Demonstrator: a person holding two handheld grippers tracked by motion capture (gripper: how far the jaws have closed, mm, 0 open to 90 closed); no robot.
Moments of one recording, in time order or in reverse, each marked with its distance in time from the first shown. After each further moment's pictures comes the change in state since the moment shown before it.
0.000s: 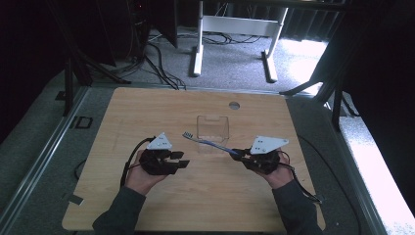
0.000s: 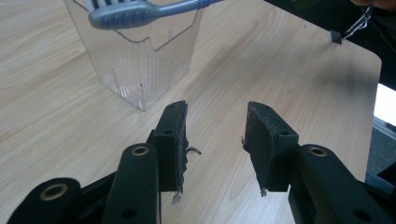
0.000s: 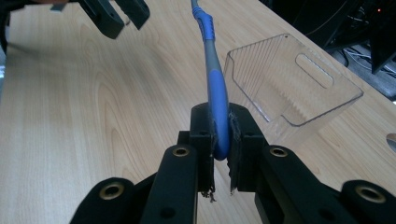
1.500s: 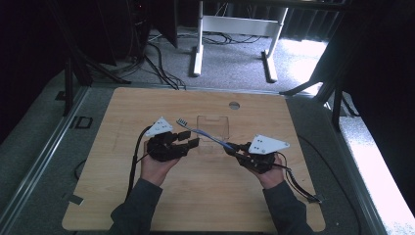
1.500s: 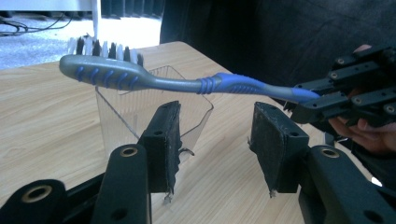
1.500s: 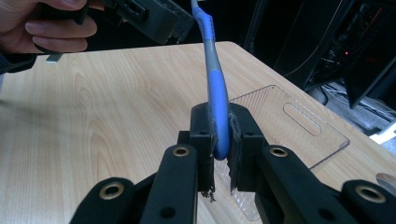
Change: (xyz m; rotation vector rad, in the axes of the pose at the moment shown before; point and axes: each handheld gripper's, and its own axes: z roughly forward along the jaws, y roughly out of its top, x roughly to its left) left arm -0.005 0.037 0.001 -0.281 0.049 -0.162; right arm 0.010 0.011 0.007 -0.174 -0.059 0.008
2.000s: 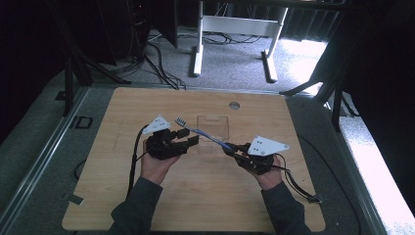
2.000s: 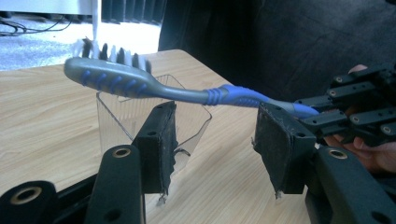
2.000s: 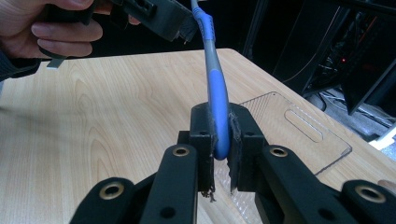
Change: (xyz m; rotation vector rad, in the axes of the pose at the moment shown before) left arm 0.003 0.003 -0.002 -0.033 -0.007 -0.038; right arm 0.005 -0.001 0.002 -0.030 -0.005 -0.001
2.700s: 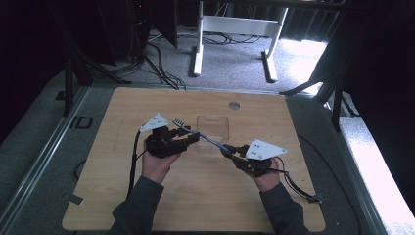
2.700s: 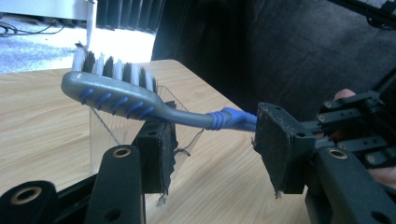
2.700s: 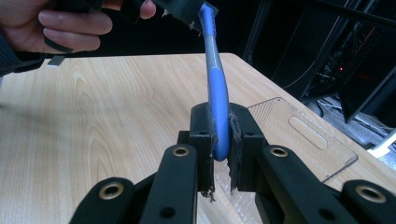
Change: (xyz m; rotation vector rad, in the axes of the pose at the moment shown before) left arm 0.001 0.004 0.000 -0.043 -0.032 -0.045; right arm 0.008 -0.002 0.003 -0.015 -0.006 -0.035
